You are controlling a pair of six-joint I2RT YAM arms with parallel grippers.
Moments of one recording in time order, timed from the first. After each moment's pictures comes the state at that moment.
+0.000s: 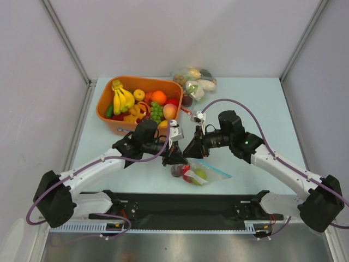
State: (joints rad) left arm -0.75 1.19 0.80 -0.12 0.83 0.04; right arm 0.69 1.17 0.90 -0.14 -0.84 0.19
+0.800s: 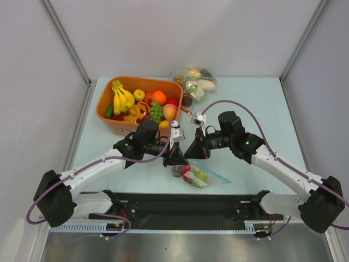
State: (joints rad) left arm -0.75 1.19 0.80 -0.12 0.82 0.03; right arm 0.69 1.16 0.90 -0.19 -0.85 0.15
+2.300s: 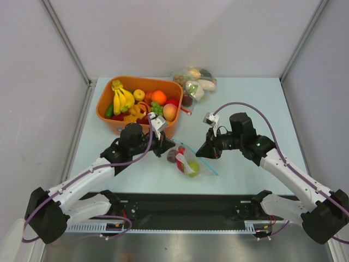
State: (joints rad) left arm -0.66 1.02 0.67 0.00 0.40 -0.10; right arm 0.57 1.06 0.87 -0.37 -0.77 0.06
